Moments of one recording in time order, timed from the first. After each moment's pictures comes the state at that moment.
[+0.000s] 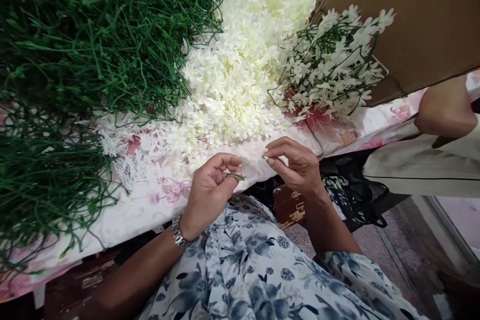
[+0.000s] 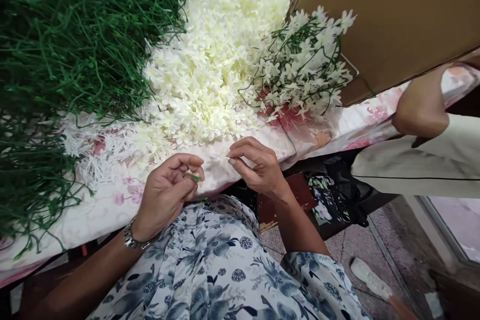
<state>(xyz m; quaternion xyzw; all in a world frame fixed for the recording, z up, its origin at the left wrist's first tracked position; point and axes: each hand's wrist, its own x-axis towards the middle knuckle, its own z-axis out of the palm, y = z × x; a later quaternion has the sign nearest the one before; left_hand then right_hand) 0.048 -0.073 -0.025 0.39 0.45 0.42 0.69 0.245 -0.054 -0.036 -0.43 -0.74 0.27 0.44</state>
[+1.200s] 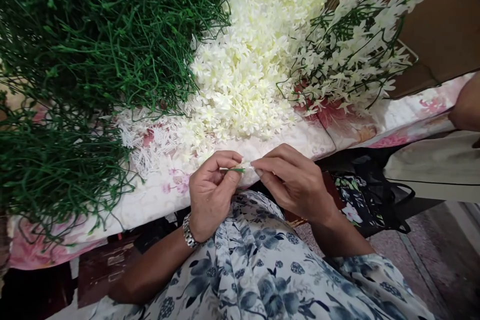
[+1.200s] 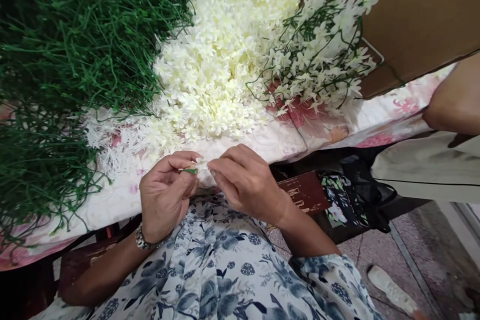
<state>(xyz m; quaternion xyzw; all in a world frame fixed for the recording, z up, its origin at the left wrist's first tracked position) 0.053 -0.089 -0.021 0.42 0.48 0.53 0.56 0.215 -0.078 -0.005 -0.41 -0.82 0.18 0.36</state>
